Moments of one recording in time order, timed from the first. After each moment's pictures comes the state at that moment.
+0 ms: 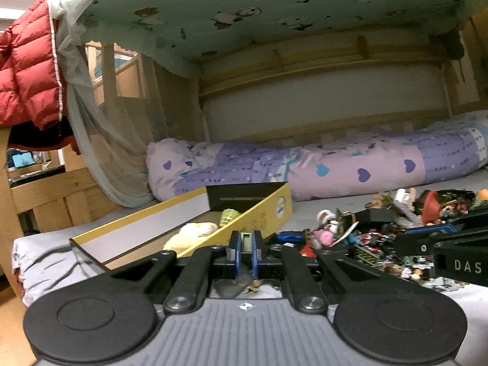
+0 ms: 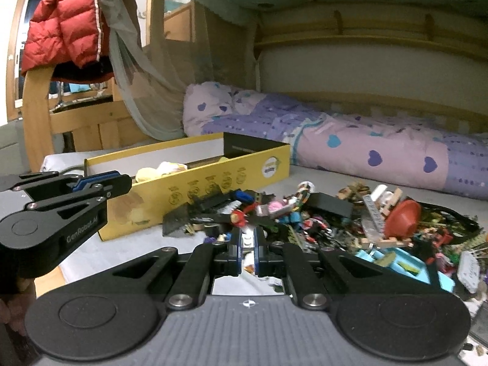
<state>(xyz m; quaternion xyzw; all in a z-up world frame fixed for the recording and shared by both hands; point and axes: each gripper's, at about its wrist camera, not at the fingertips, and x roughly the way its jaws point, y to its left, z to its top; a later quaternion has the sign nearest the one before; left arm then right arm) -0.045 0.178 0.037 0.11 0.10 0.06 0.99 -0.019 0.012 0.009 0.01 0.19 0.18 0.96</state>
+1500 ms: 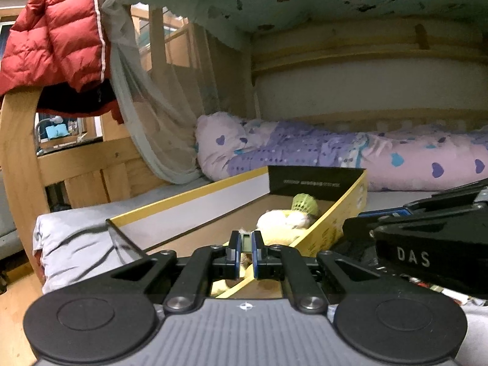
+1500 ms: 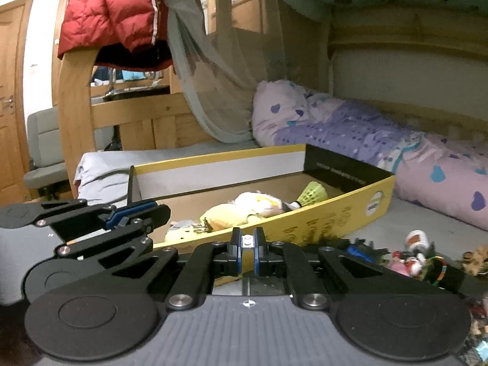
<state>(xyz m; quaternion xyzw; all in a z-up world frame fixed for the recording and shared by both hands) 0.038 0.298 0.037 0.07 0.14 0.14 0.98 0.081 0.166 0.031 -0.03 0.19 0.29 0.94</state>
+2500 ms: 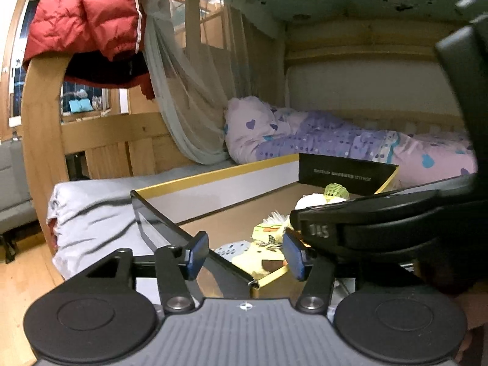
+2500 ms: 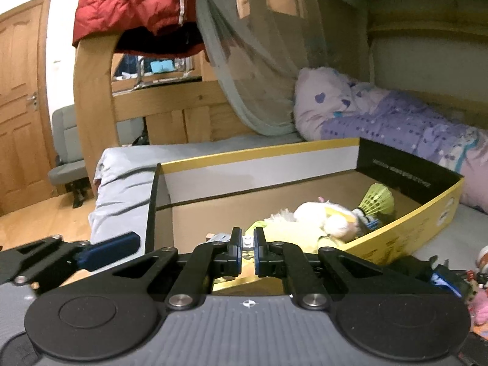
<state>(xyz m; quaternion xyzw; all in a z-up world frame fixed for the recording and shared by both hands) 0.038 0.340 0.020 0.03 0.15 0.19 0.97 0.134 0.247 0.013 -0.03 0.21 0.36 0.91</state>
